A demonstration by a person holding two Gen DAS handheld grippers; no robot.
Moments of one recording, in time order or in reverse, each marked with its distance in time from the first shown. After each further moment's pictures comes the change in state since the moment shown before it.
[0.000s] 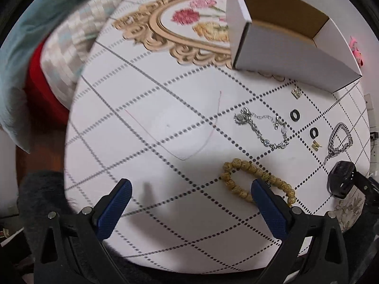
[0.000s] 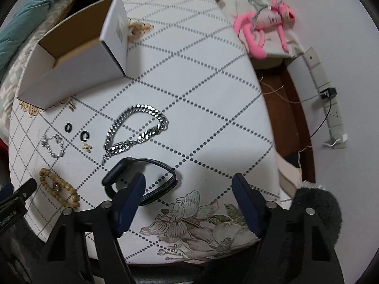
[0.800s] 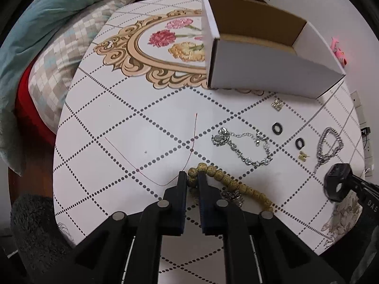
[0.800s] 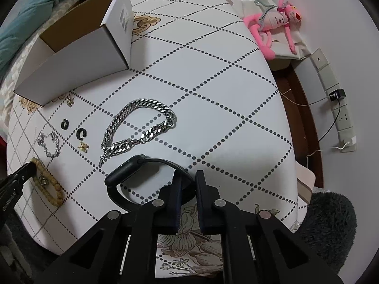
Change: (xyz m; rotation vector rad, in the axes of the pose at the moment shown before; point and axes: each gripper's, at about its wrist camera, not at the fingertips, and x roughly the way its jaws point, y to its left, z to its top) left arm -0.021 -0.018 0.012 0.075 -0.143 -0.051; right arm 0.017 0.016 -0.013 -0.010 -0.046 0.050
